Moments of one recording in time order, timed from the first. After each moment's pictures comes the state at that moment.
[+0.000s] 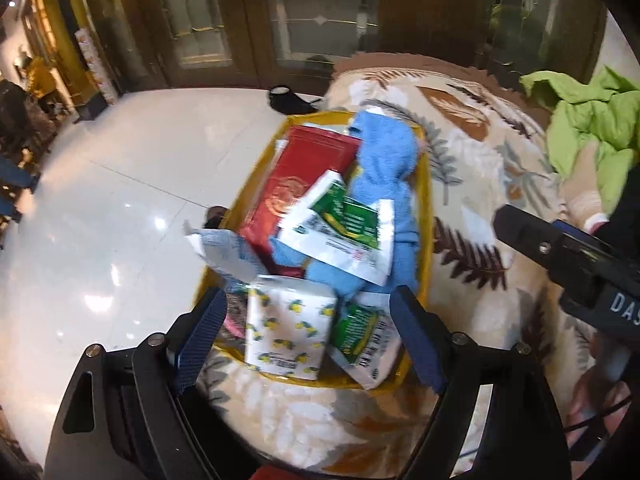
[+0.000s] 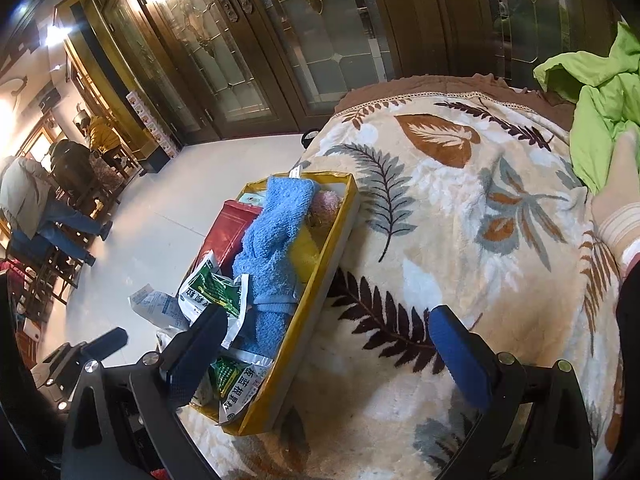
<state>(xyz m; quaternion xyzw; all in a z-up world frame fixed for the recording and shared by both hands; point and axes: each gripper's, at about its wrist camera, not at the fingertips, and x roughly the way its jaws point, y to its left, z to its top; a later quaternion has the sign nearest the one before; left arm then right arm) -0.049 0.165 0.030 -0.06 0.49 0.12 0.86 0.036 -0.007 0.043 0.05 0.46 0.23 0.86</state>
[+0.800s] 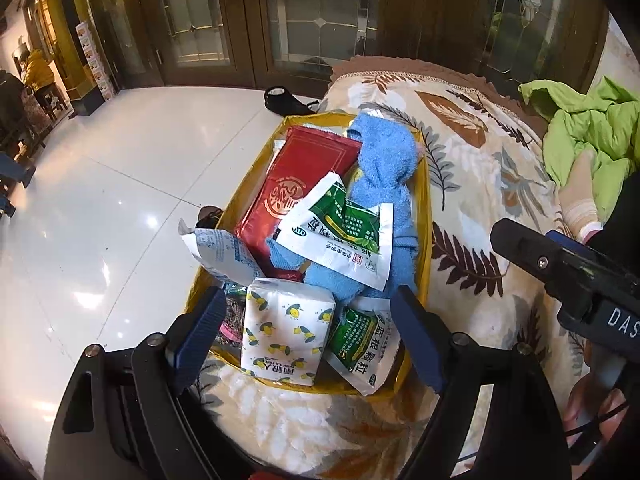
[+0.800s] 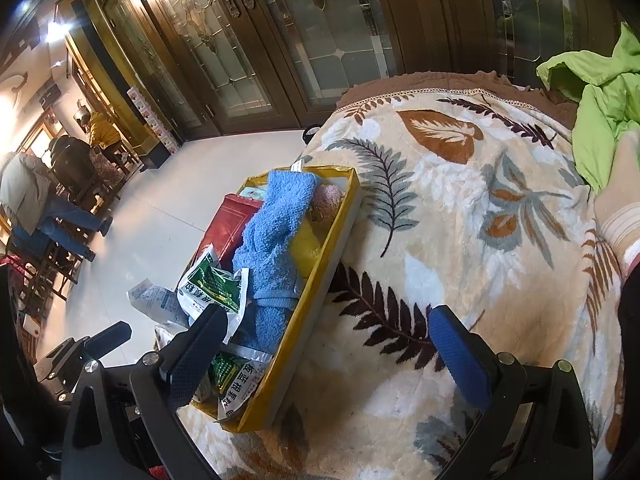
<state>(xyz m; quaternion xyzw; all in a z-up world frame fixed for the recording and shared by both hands) -0.052 0.172 0.029 -0.07 0.47 0.12 0.87 0.035 -0.004 0.040 0.05 0.46 0.24 0.85</state>
